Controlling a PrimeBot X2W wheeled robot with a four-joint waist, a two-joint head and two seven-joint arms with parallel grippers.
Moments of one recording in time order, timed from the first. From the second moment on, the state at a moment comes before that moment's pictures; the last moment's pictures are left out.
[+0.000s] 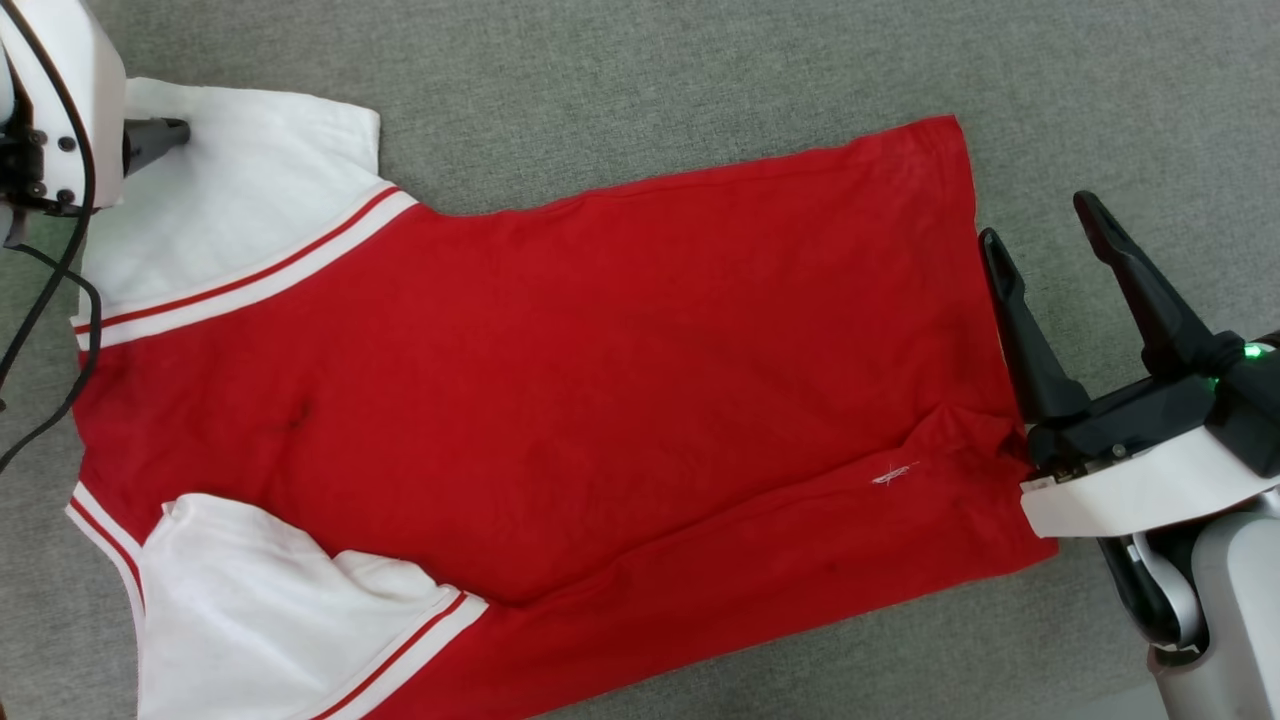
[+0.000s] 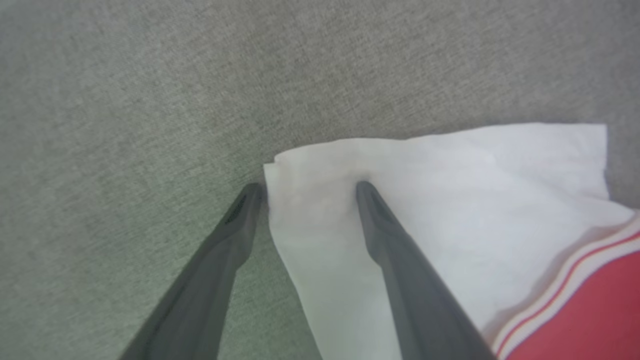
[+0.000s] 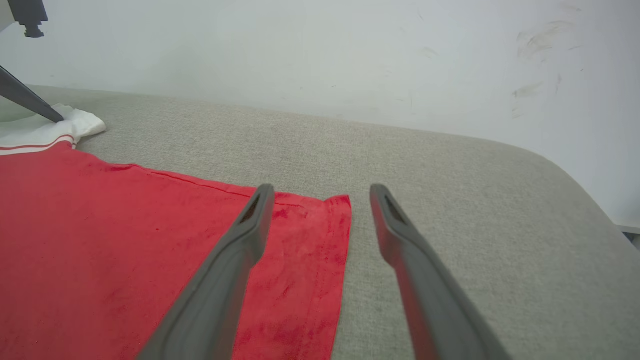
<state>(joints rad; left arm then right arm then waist) -1.26 0.80 -0.82 0.53 -1.00 -0.05 0.95 -0.31 -0.28 0.17 -0.11 0.25 0.13 -0.14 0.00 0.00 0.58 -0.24</state>
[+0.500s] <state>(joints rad) -1.25 0.73 -0.87 0.54 -0.98 -0.11 0.86 -0.50 -0.44 0.21 -0.10 0.28 0.13 0.17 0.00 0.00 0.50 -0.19</state>
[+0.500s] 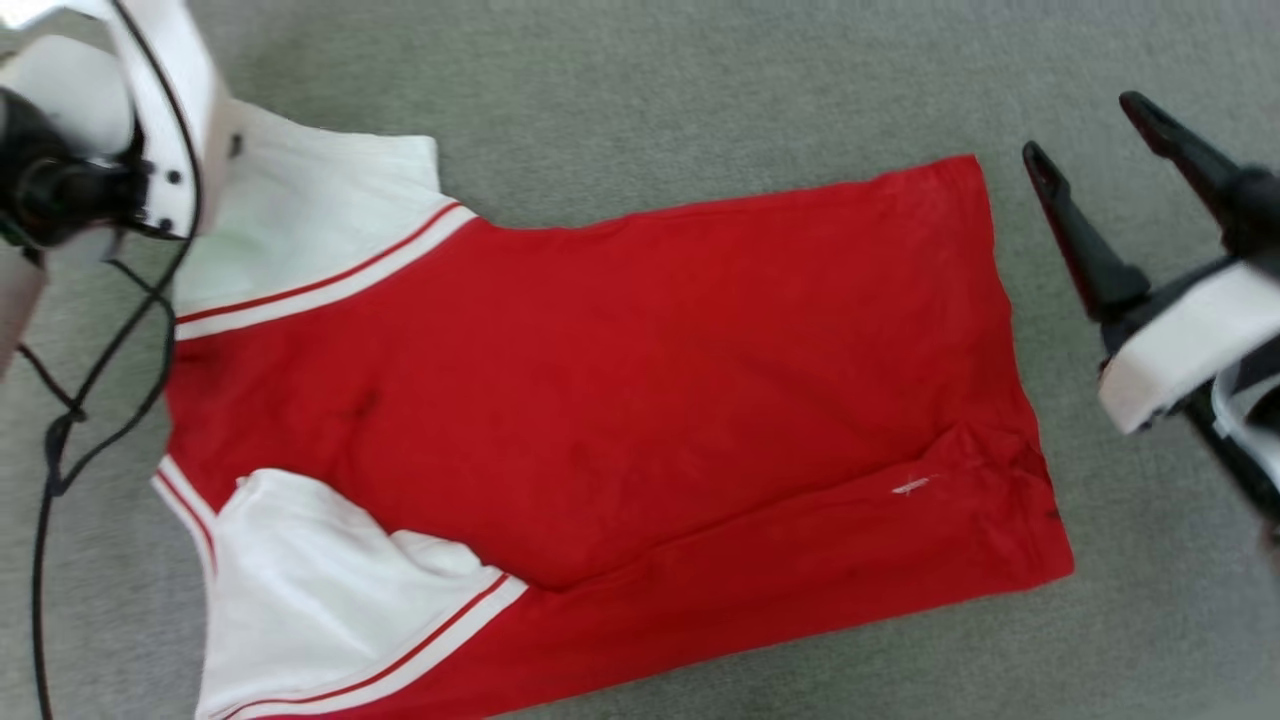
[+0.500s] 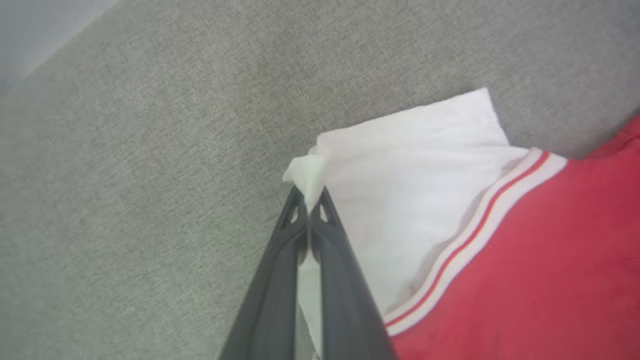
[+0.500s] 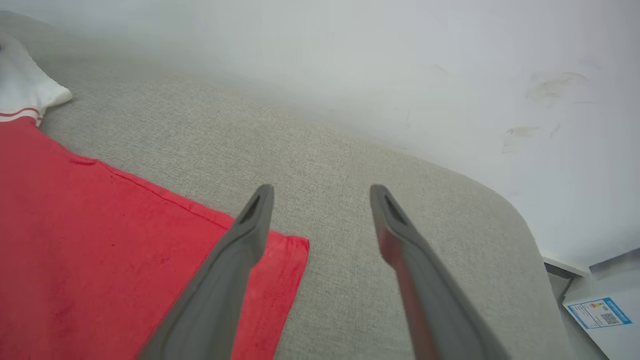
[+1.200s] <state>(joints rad) -1.30 0.67 -0.94 0.35 -0.96 -0.13 0.77 -0.94 -0.71 0.60 0.22 0.74 0.13 0.99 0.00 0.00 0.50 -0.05</state>
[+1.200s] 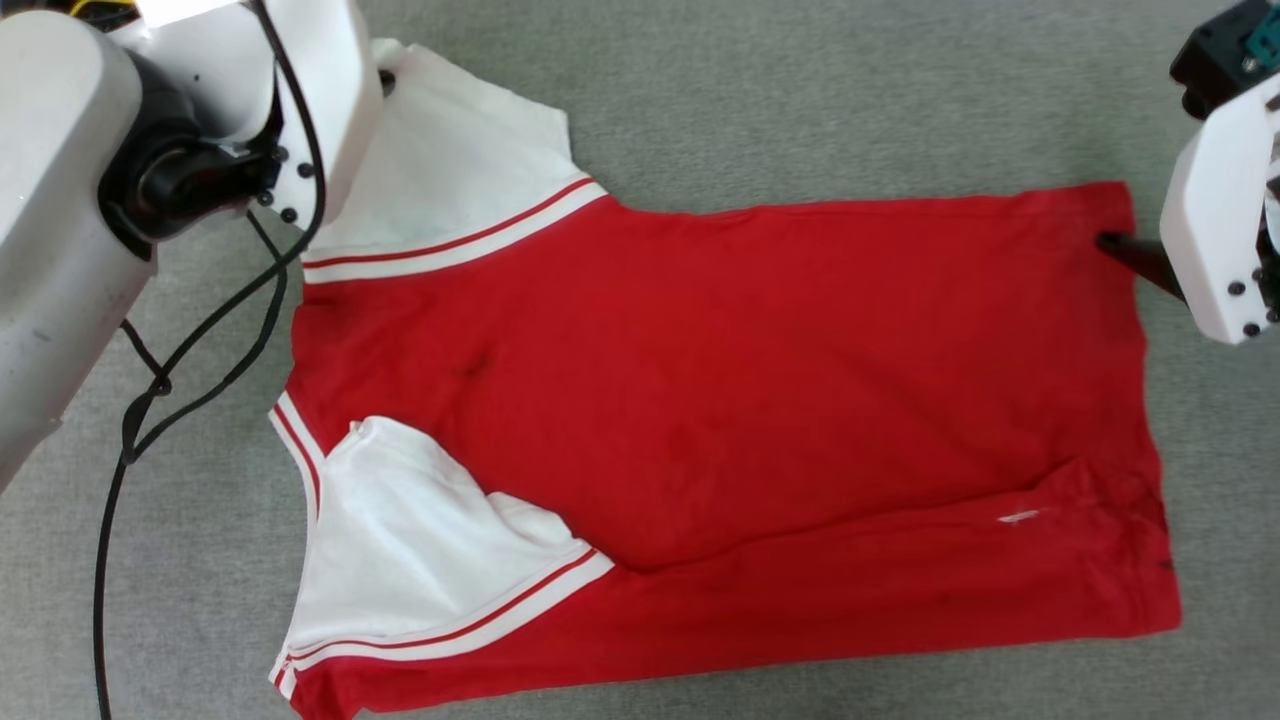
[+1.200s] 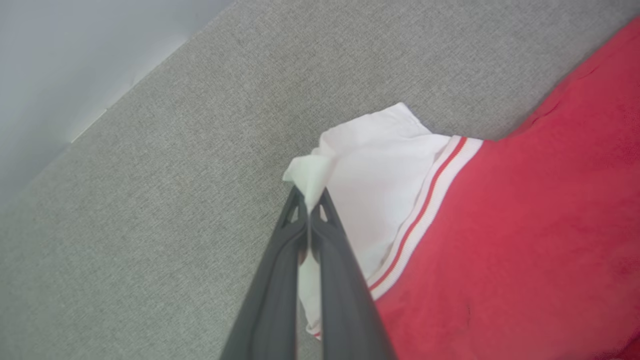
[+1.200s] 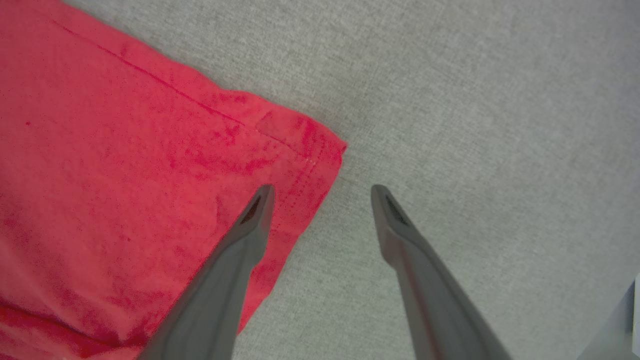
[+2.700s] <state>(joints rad) -0.87 0.89 -1.12 0.05 -1.08 -0.07 0.49 -0.68 -0.83 0.93 0.32 0.97 0.13 0.44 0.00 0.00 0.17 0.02</state>
